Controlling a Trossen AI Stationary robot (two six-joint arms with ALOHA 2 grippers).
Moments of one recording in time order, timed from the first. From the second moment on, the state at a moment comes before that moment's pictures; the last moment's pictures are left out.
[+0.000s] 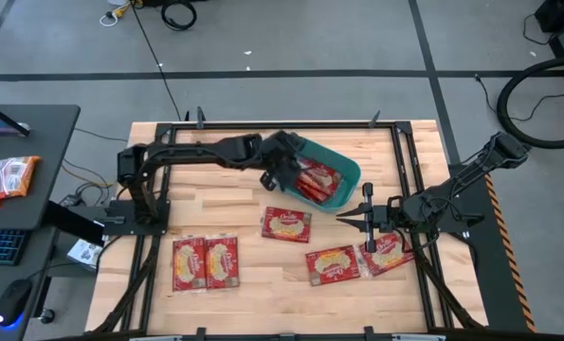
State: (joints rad) left arm 0.18 1.83 1.53 -0.47 -0.16 1.13; right arm 0.52 0.88 0.35 0.48 0.56 -0.16
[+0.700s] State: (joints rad) left arm 0.15 1.99 1.80 -0.66 -0.18 0.98; right arm 0.49 0.88 0.35 0.49 0.55 -0.19
